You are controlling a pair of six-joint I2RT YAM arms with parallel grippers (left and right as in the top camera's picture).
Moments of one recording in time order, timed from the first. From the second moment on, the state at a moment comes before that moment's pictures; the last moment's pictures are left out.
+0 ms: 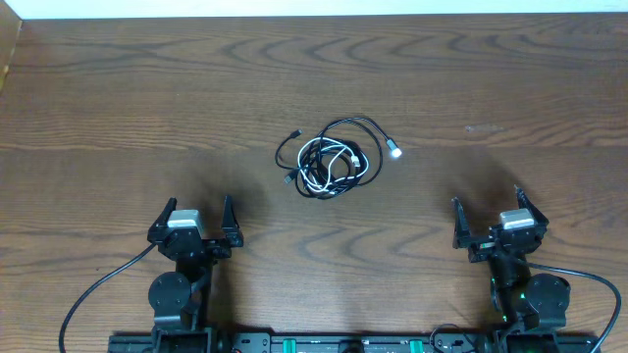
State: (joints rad) left arm 0.02 0.01 0.01 -0.10 0.02 -0.07; right arm 0.03 0.01 0.01 -0.06 -0.11 -0.12
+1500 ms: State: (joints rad) left arm 0.02 0.01 0.01 -0.10 0.08 -0.07; right arm 0.03 0.01 0.01 0.00 -0.15 -0.11
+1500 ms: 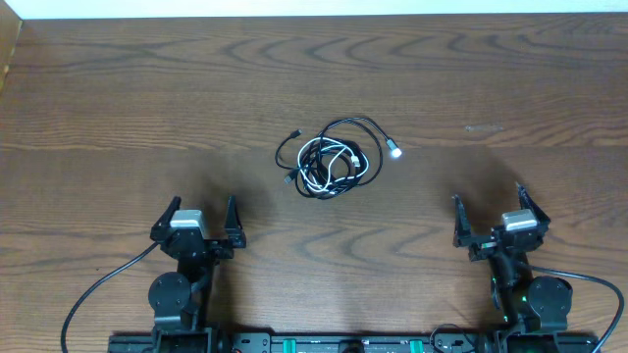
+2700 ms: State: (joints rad) left arm 0.02 0.87 0.96 -0.68 0.42 -0.03; right arm 0.01 0.78 0.78 -0.55 -0.59 -0.28
